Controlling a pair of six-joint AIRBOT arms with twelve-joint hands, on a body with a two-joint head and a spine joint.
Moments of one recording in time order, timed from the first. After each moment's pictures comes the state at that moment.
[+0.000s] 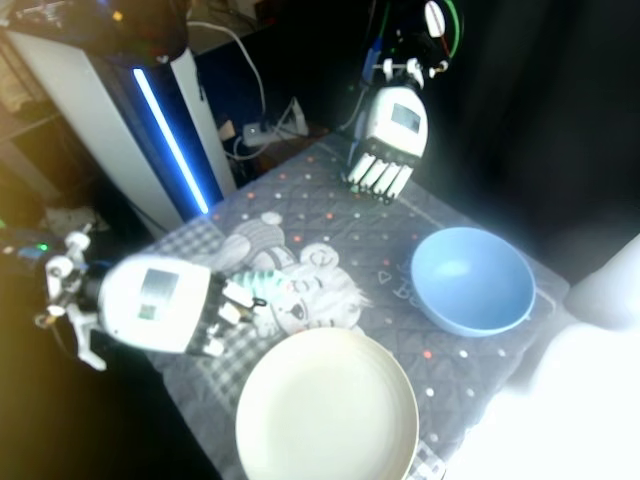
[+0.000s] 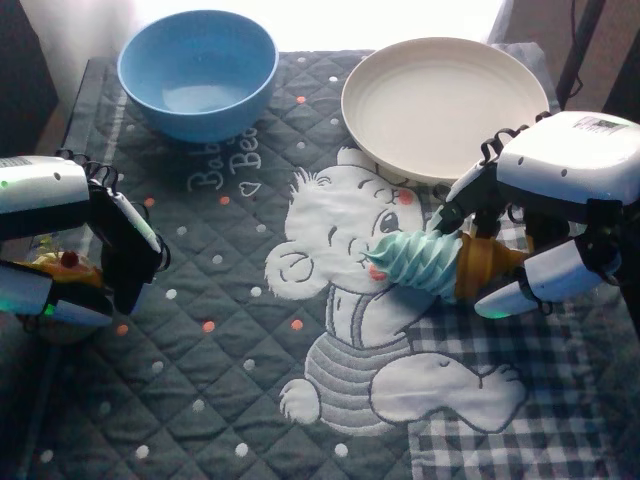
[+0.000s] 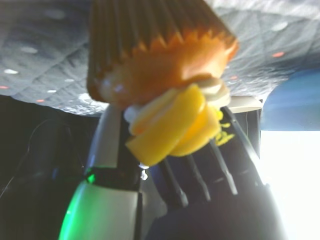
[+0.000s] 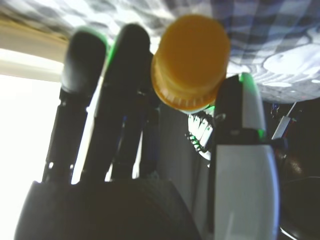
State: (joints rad) left arm 0.75 -0.91 1.17 0.80 -0.66 0.09; right arm -0.82 -0.89 1.11 -0.30 0.54 -0.50
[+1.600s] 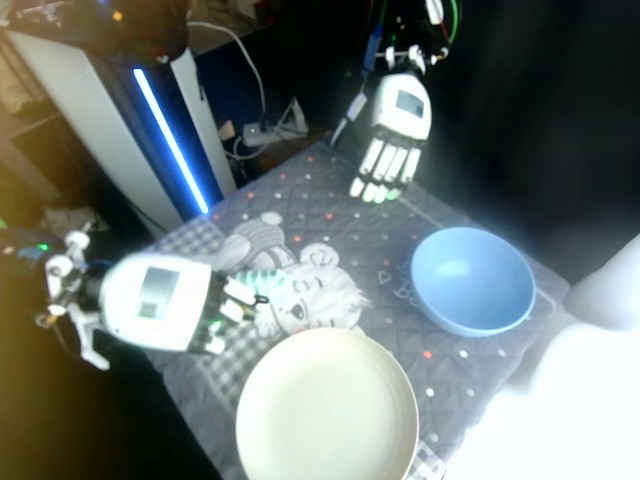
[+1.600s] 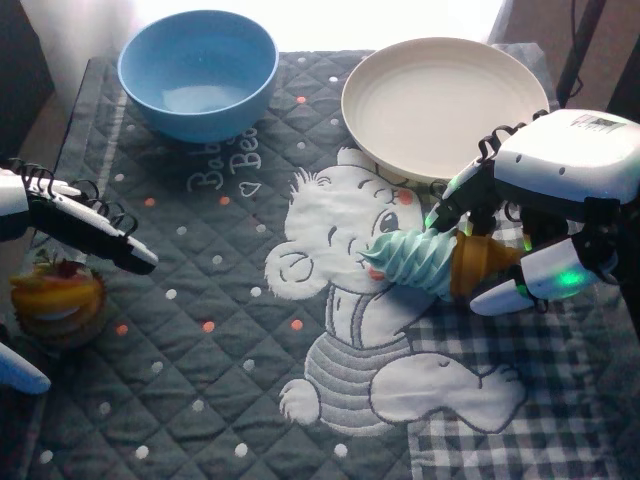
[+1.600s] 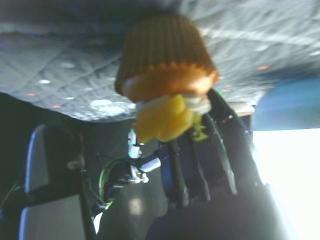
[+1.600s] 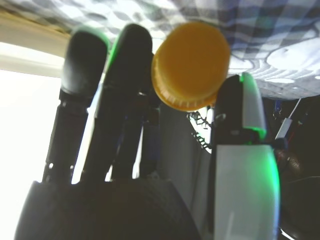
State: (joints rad) left arm 0.84 -0.80 1.11 0.71 -0.68 0.18; right arm -0.82 -0.90 1.11 -0.30 0.56 -0.50
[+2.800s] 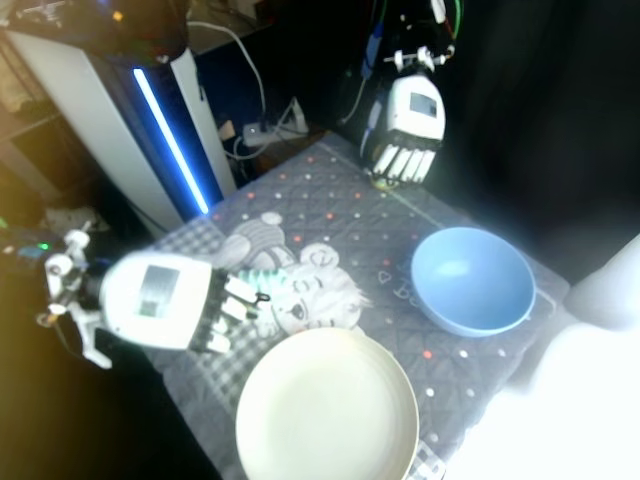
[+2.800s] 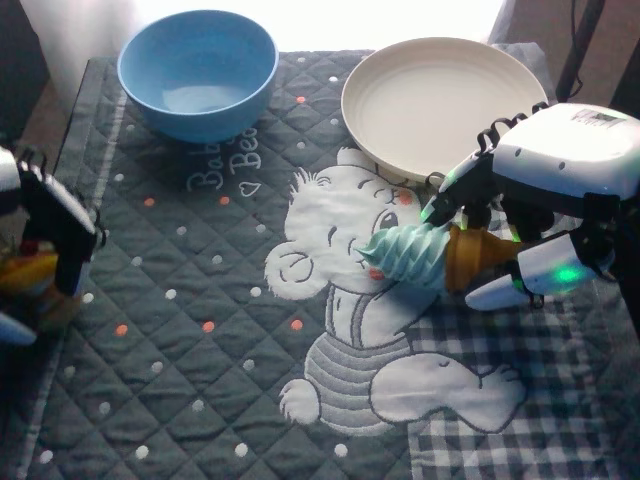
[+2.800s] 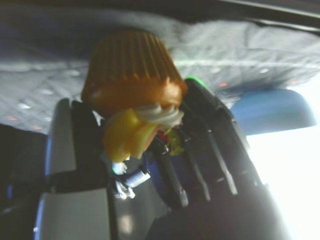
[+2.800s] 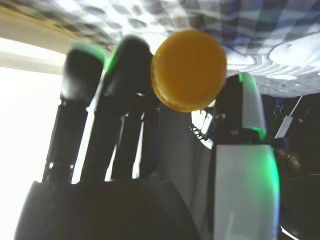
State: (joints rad) left arm 0.81 -0.81 1.14 0.61 -0.63 0.30; right arm -0.82 -0.90 1.11 -0.28 0.59 -0.50
